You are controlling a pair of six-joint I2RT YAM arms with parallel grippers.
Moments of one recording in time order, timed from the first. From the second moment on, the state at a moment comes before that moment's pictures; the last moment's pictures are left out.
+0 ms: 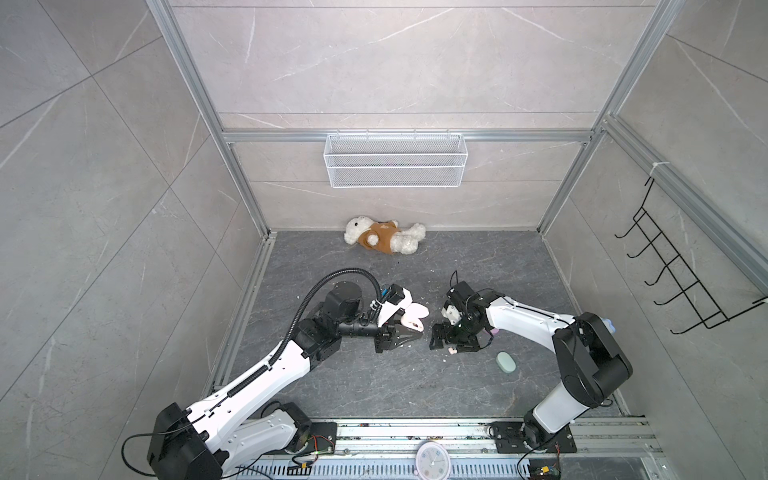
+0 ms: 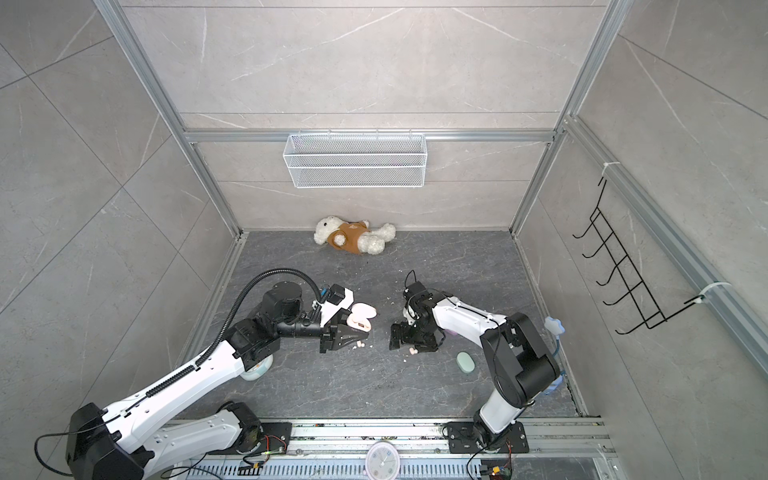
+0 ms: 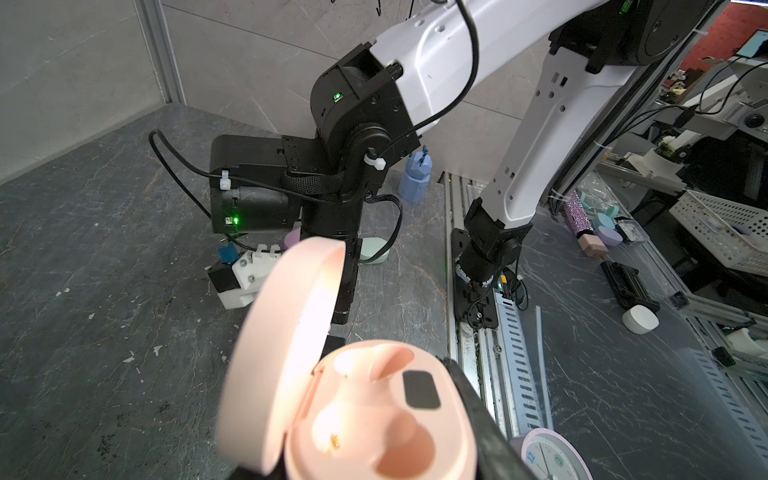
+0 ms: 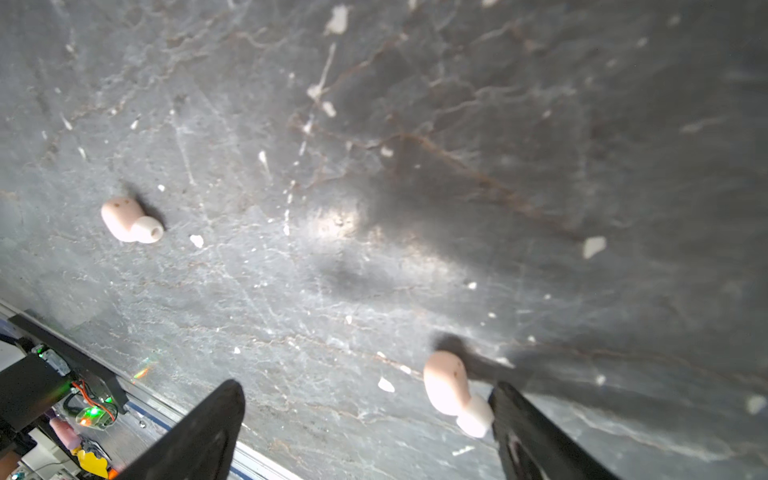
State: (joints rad) left arm -0.73 1.07 0.84 -0.16 0.77 0.08; right arm 0.53 1.65 0.97 -0.73 -0.36 0.46
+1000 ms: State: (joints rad) left arm -0.73 1.05 0.84 -0.18 0.77 0.08; right arm 0.57 1.54 0.94 -0.75 -0.13 0.69
